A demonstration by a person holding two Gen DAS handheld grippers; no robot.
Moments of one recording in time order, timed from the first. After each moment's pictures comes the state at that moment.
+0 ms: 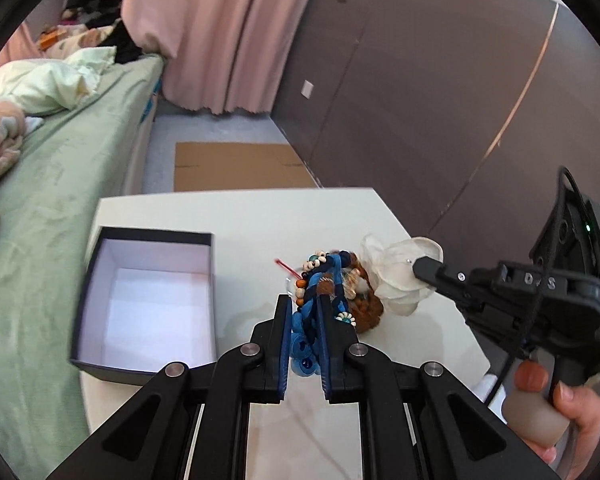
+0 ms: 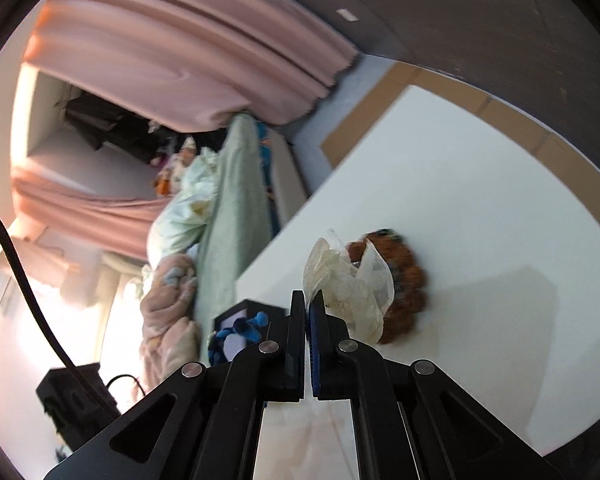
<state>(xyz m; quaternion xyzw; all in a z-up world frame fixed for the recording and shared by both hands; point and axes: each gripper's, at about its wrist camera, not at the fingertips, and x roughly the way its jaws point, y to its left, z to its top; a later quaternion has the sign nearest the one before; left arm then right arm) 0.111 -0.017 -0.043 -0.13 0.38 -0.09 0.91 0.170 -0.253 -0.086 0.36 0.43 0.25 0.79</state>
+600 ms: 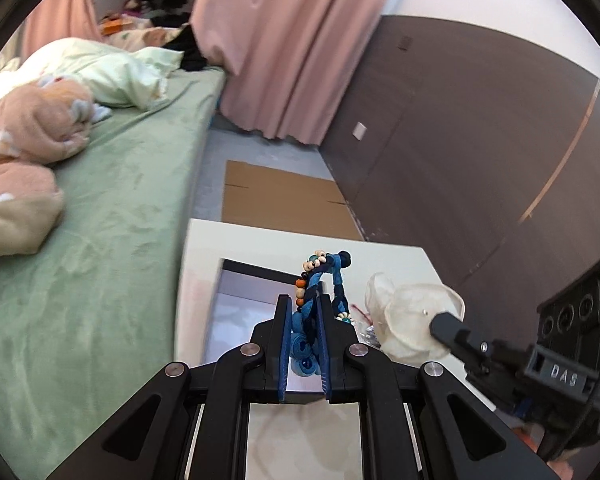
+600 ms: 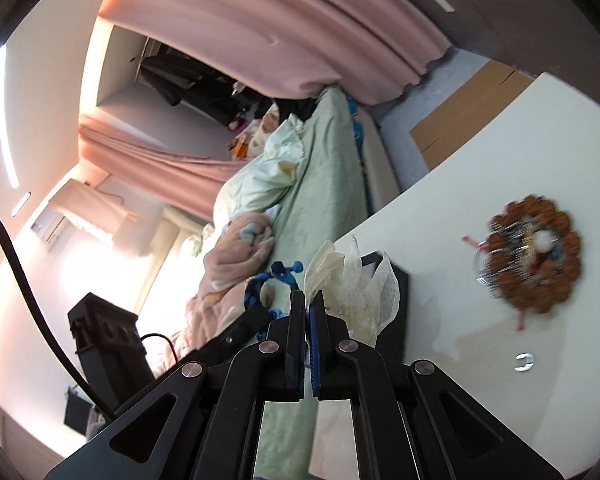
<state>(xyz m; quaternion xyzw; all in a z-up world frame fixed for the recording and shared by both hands) 0.092 0.072 -0.019 -0.20 0.35 -0.01 0.92 0.143 -0.160 -0.066 0.34 0.39 0.38 0.77</state>
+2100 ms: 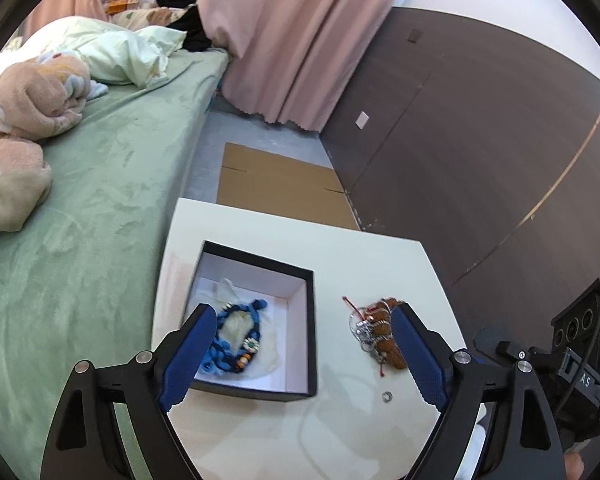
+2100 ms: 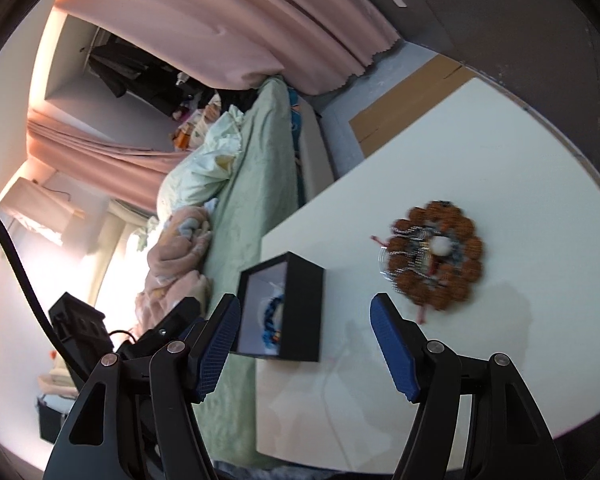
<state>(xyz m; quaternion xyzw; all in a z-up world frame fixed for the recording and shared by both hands) 0.105 0.052 -0.030 -0.21 0.37 -0.02 0.90 0.148 -0.210 -0.067 0.29 0.45 0.28 0.79</state>
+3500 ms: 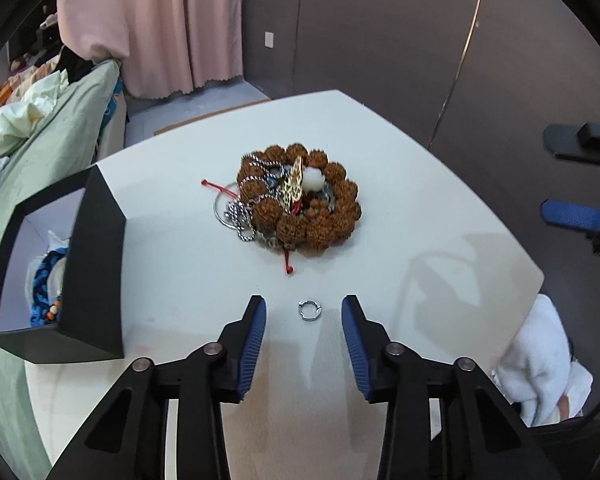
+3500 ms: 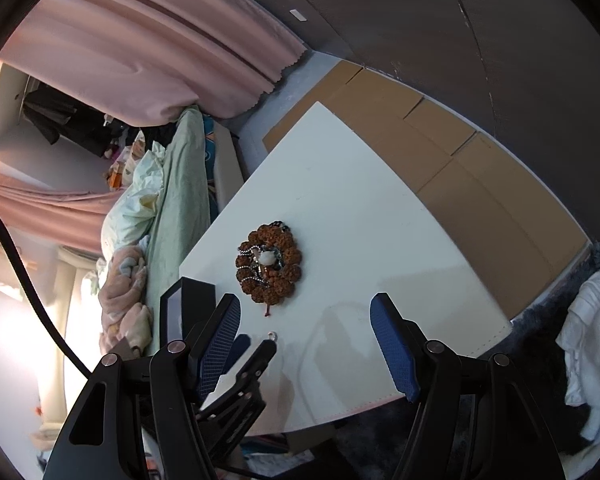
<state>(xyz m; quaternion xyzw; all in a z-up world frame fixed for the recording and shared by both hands) 0.116 -0.112 -0.120 0.01 0.45 -0.11 0.88 0.134 -0.336 -0.084 0.32 0.49 0.16 0.80</state>
